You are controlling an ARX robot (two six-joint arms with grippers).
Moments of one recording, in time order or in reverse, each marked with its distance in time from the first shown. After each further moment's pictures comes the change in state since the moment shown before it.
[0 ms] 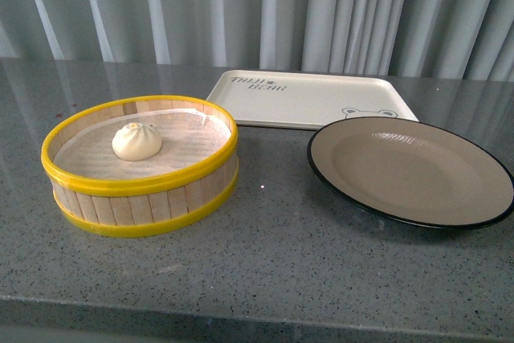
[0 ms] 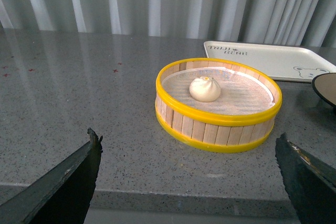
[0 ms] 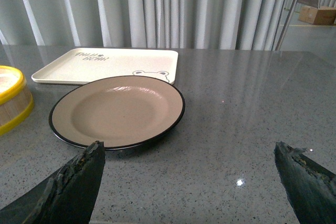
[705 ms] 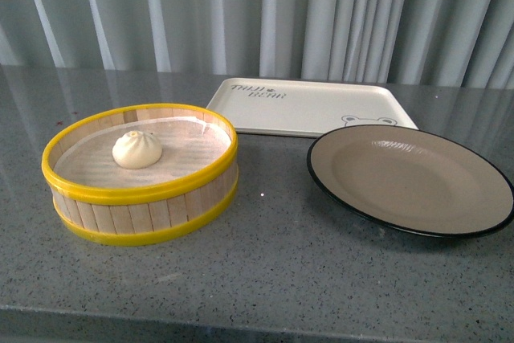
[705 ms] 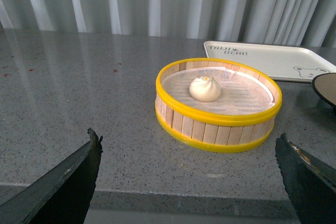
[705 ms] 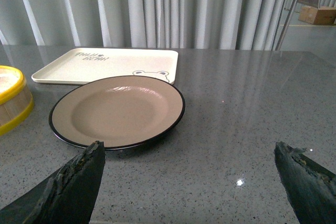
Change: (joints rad) left arm 0.000 0.000 0.000 0.000 0.000 0.000; right arm 0.000 0.000 0.000 0.000 0.000 0.000
